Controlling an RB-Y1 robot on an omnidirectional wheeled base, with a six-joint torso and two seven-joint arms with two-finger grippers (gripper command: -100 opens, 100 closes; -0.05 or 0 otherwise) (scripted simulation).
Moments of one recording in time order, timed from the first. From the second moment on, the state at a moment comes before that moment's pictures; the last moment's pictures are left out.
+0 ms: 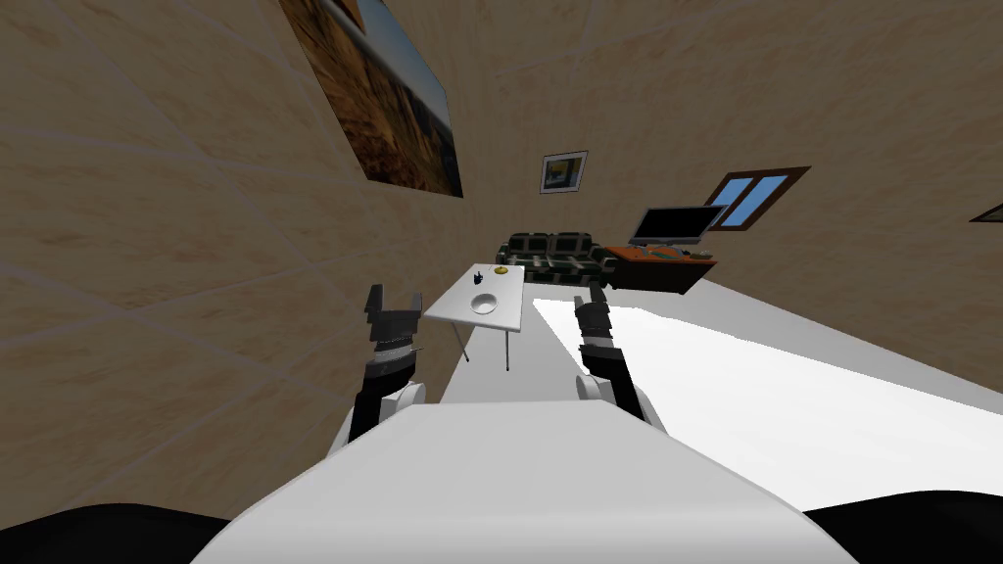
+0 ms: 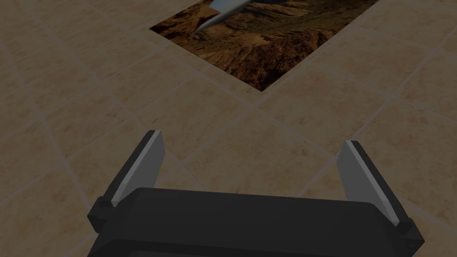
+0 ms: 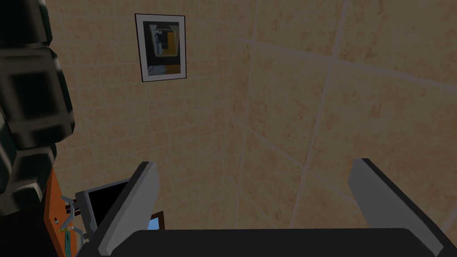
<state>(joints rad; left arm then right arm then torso) 0.52 0.03 0.02 -2.30 0.01 -0.52 0.17 0.48 0.05 0.01 -2.22 0.09 -0.36 0.02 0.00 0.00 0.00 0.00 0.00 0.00</state>
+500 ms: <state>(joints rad) 0.52 0.10 0.06 -2.30 0.04 -0.41 0.13 0.48 0.05 0.01 -2.22 0.09 -0.36 0.02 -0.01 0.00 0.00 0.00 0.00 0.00</state>
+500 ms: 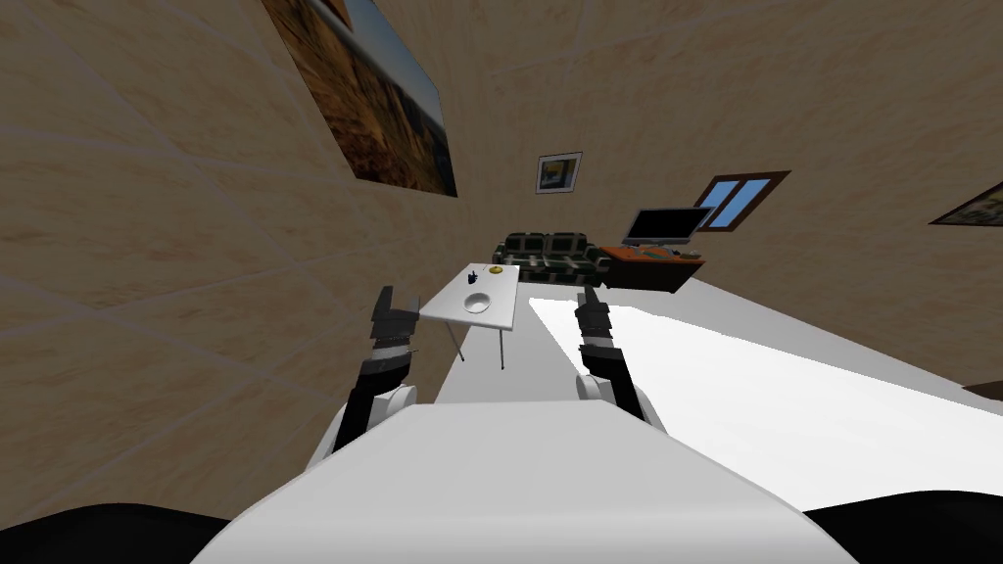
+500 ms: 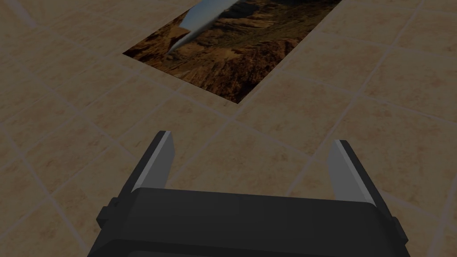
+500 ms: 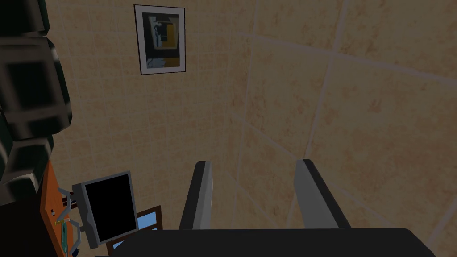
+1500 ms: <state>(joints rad) 0.51 0.20 0.15 -2.29 0.10 -0.15 0.05 0.48 0.05 0.01 -2.22 0.09 -0.36 0.02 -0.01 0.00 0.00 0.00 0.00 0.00</state>
